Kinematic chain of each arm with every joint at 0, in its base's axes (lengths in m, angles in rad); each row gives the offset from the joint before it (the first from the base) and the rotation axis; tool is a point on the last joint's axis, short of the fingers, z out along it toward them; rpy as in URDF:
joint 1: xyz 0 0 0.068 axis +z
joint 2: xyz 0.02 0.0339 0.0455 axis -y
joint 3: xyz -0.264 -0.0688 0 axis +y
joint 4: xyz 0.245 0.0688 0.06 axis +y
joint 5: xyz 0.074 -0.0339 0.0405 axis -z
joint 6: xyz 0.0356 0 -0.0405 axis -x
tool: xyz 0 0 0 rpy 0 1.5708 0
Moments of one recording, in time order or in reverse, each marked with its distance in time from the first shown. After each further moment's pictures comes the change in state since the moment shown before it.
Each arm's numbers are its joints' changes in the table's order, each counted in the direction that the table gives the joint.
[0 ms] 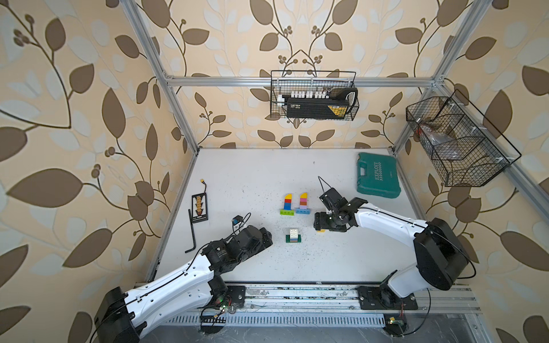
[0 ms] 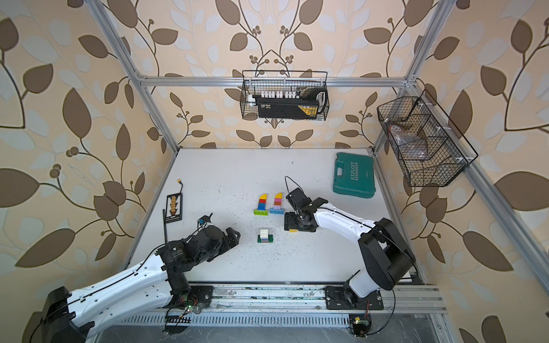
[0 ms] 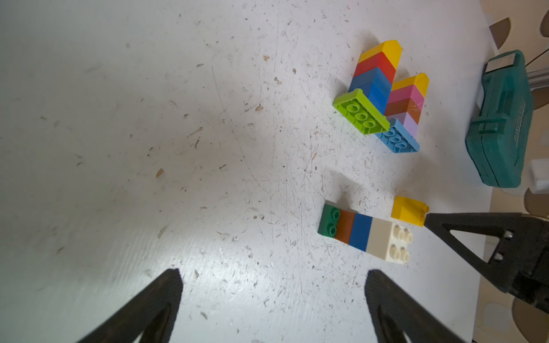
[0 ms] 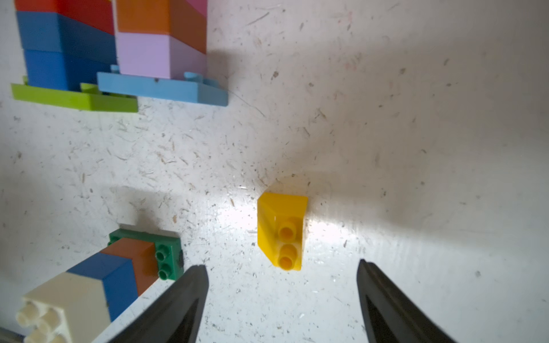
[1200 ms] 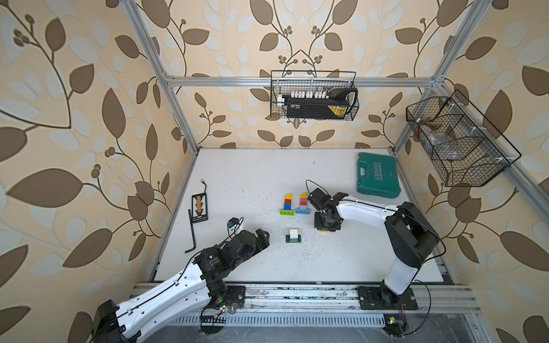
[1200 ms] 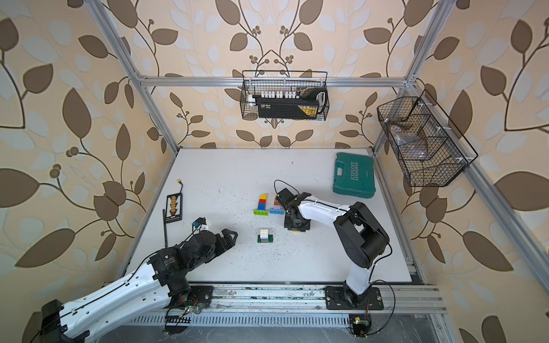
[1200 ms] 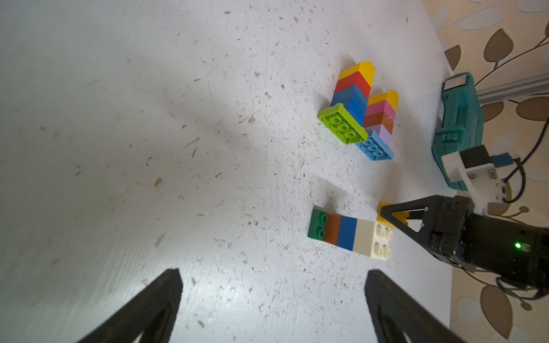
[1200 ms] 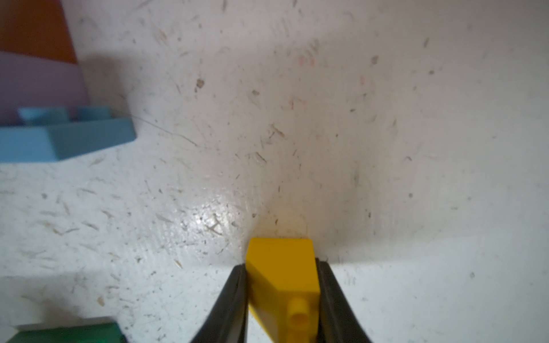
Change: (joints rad) left arm 0.000 0.139 0.074 -0.031 -0.023 -0.005; right arm 0.040 -0.218 -0.135 0.110 0.127 -0.136
